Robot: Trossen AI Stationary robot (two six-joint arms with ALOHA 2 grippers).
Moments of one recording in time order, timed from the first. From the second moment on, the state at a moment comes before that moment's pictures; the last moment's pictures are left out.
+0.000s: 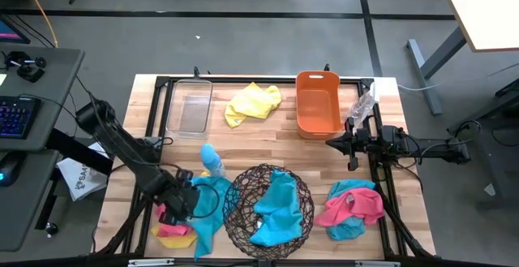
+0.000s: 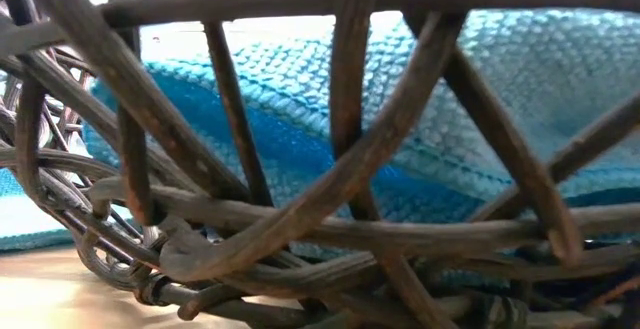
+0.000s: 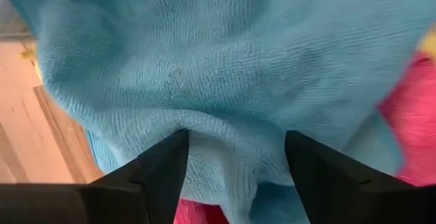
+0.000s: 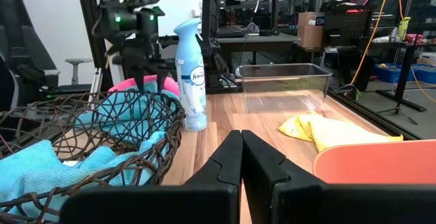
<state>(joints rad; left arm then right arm) -0.77 1.44 0.89 -0.92 -0.01 -0.55 -0.01 0.01 0.01 0.01 0.02 0.03</state>
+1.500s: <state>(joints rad) -0.44 1.75 1.98 -0.88 -0.11 0.17 -0.01 0.01 0.01 0.01 0.02 0.03</state>
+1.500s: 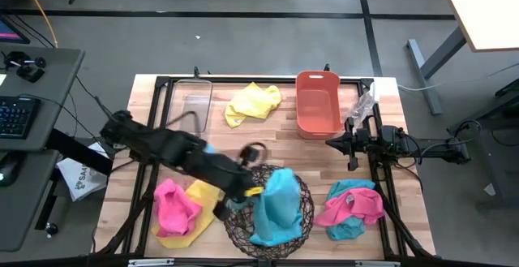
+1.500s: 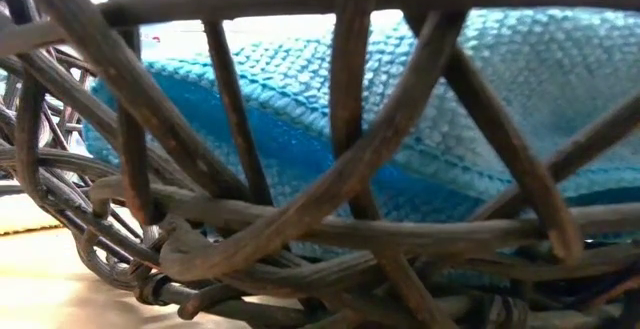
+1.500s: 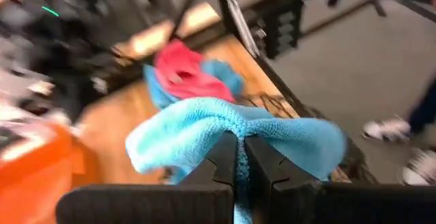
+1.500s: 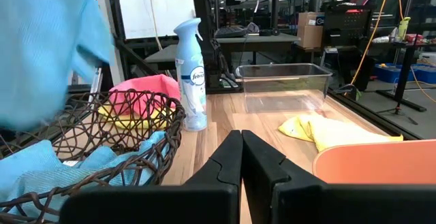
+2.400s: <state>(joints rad) -0.36 1.81 1.79 -0.79 0.28 -0.04 -0.01 0.01 0.01 0.01 0.02 0.03</state>
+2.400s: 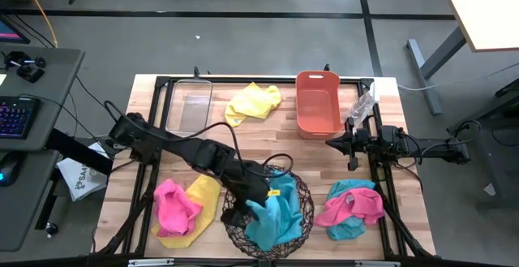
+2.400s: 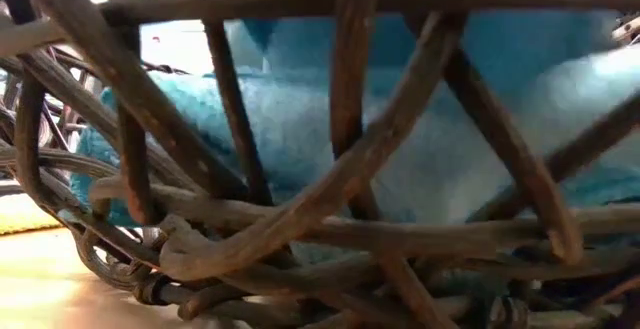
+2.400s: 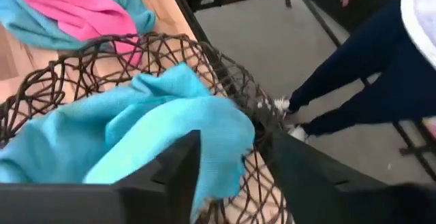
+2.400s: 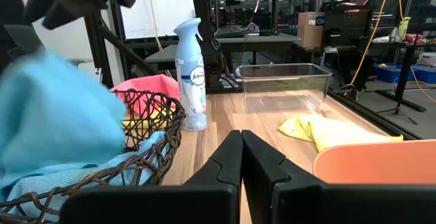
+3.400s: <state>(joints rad) -0.26 0.96 1.05 -0.20 -0.50 -0.38 -0.01 0.01 0.01 0.02 0.03 0.02</state>
